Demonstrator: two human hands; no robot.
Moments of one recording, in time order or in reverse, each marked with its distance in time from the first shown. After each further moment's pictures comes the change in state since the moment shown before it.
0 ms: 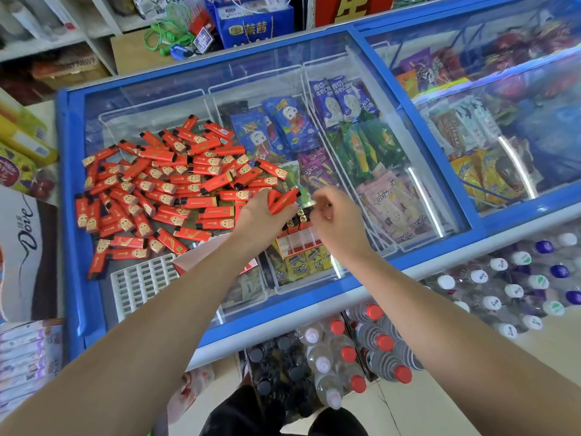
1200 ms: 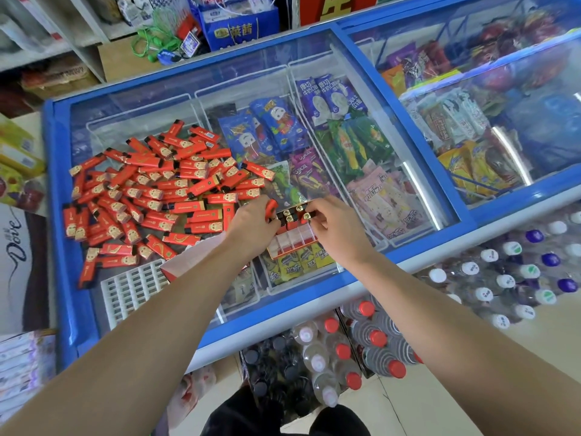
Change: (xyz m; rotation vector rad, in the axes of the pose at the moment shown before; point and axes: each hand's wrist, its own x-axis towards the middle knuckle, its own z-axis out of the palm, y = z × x) left_hand 0.011 -0.008 0.015 0.302 -0.025 0.097; right_hand -0.005 0.029 -0.019 -0.241 -0.086 -0.186
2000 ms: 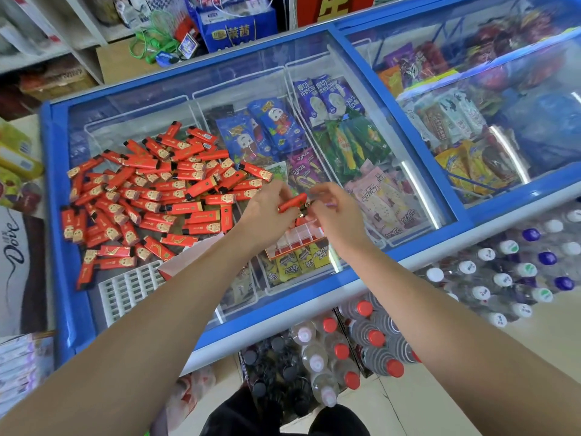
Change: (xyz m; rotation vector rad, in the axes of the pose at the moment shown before) left_hand -0.013 0.045 -0.012 -0.223 -0.057 0.119; right_hand 0.009 -0.023 -0.013 0.641 0.096 0.473
